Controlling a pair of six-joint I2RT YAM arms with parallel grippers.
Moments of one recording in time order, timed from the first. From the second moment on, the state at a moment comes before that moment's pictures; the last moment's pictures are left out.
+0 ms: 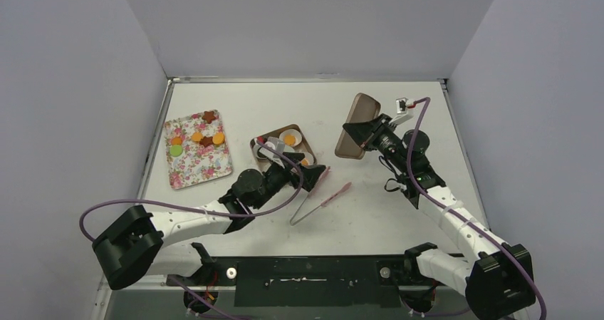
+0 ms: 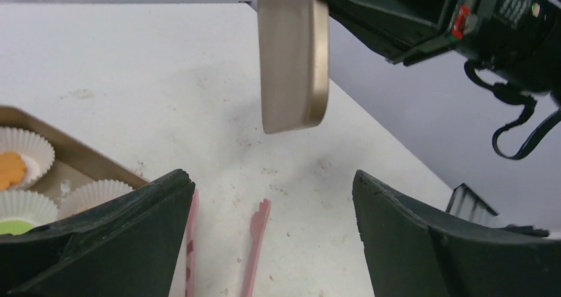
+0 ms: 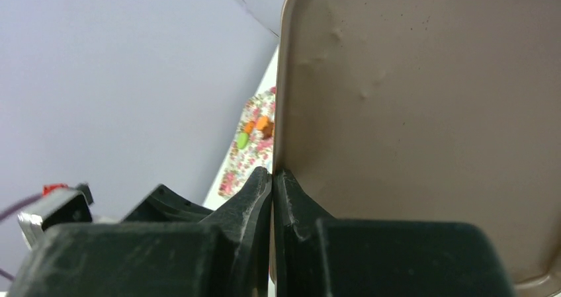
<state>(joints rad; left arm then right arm) -0.90 1.23 0.49 0.81 -0.12 -0.52 0.32 1.05 0.66 0.37 -0.34 0.79</state>
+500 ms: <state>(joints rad) -1.05 1.49 0.60 1.12 -0.30 -0.04 0.45 1.05 0.65 0.53 -0.21 0.96</state>
